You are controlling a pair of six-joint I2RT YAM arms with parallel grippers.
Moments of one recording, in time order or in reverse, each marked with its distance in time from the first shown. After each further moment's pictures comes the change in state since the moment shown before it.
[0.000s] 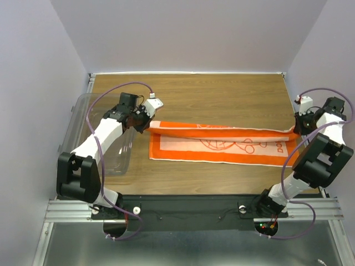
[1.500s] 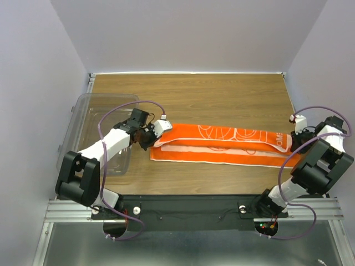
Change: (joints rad) left arm -0.127 -0.021 -0.206 0.016 -0.027 0.098; right arm -0.100 -0.086 -0.224 -0.118 -0.033 -0.290
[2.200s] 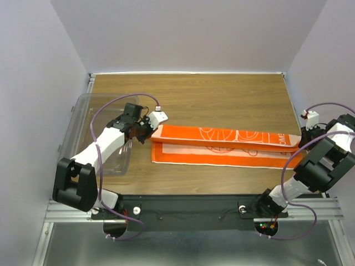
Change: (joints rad) left arm 0.057 -0.048 0.042 0.014 -0.016 -0.021; right arm -0.077 0.052 0.126 -0.035 -0.048 0.026
